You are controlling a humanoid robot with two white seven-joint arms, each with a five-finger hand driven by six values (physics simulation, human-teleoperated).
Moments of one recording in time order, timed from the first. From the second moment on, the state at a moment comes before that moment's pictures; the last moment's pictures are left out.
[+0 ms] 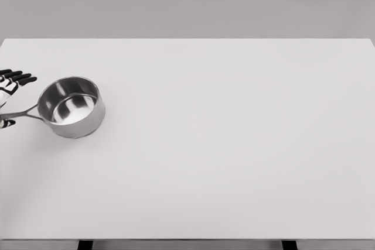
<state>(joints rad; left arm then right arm) 0.05 0.82 0.11 -1.45 -0.66 -0.61 -0.05 0.06 0.00 -0.08 0.05 -0.27 -0.07 0.21</state>
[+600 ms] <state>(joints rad) -0.03 0.79 0.09 -1.38 -0.69 -0.61 -0.05 0.06 0.00 -0.08 0.05 -0.27 -0.07 0.21</state>
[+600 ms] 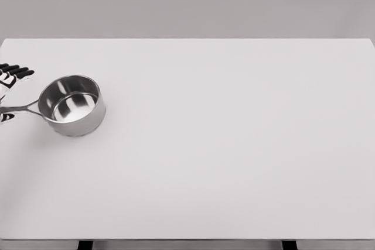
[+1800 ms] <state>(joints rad) -0.25 0.75 -0.04 -1.15 -0.73 -0.61 -0.05 0.06 0.00 -0.08 0.05 -0.27 -0.07 0.21</state>
